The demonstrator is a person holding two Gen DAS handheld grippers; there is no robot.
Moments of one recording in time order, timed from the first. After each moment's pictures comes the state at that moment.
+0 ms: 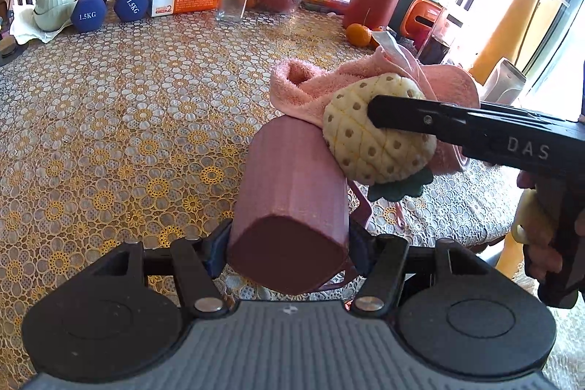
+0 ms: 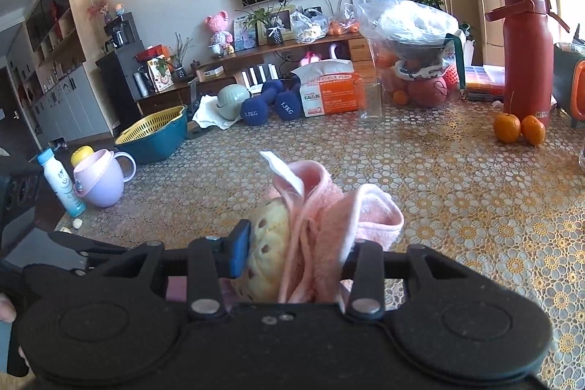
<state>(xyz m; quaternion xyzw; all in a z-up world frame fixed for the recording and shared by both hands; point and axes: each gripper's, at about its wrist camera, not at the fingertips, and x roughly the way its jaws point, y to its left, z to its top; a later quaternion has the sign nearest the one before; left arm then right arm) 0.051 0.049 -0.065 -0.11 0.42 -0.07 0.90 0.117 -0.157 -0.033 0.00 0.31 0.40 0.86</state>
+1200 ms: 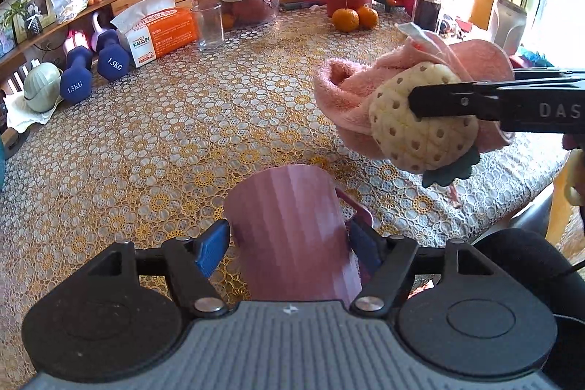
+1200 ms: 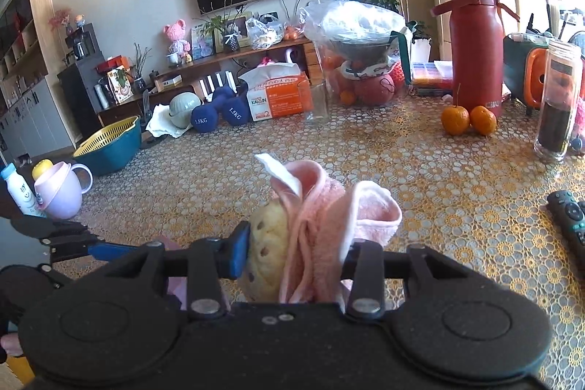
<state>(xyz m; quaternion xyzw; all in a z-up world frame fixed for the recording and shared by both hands) 0.070 0.015 -0.063 0.06 0.42 -0.06 0.91 0.116 -0.194 -0.039 0.02 0.31 0.34 0.89</state>
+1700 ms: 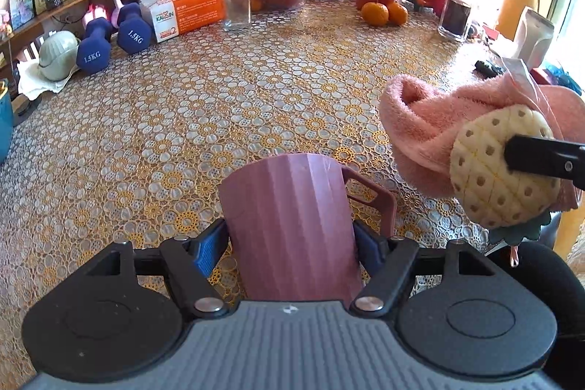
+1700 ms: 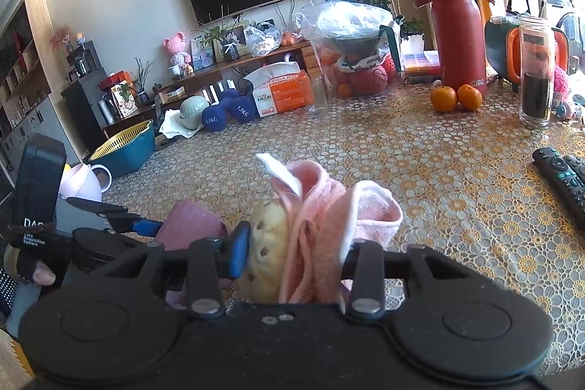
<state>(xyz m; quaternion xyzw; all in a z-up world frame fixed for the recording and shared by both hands) 0.072 0.035 -0.071 0.00 0.43 -0.03 0.90 0.078 -0.214 -0.043 0.05 0.31 0.34 0.89</state>
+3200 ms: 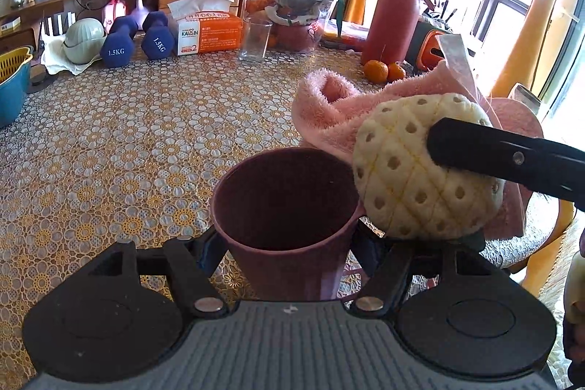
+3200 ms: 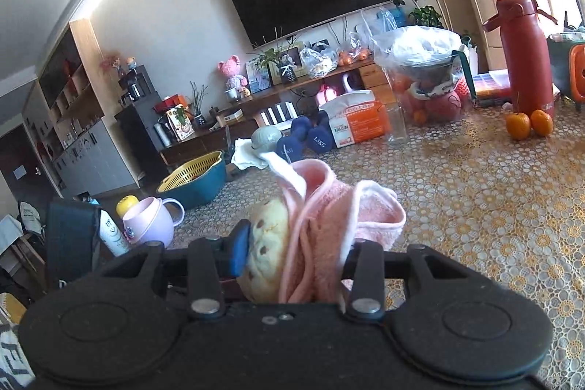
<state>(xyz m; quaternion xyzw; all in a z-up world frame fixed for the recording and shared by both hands) 0.037 0.047 -0.051 -0.10 0.37 -0.02 0.92 0.068 -0.169 -0.013 0.10 0.28 0.41 0.86</state>
